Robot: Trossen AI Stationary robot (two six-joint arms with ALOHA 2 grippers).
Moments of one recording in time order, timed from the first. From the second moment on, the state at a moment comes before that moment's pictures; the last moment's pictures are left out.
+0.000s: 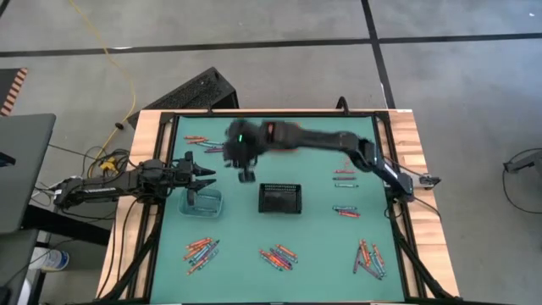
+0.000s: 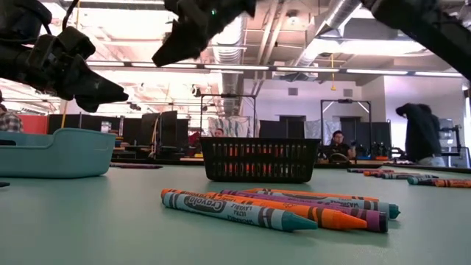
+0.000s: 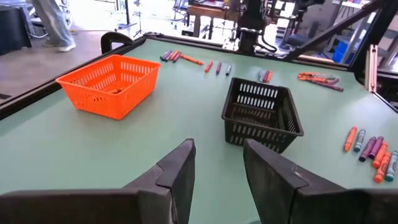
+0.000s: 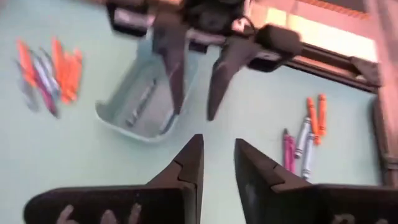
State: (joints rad) left arm 0.15 0.12 0.02 -0.01 -0.02 -0.13; right arm -0.16 2.31 2.34 -0.73 -0.24 -0.33
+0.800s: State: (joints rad) left arm 0.15 0.12 0.02 -0.01 -0.02 -0.13; right arm -0.28 2.64 2.33 -0.30 -0.15 0.06
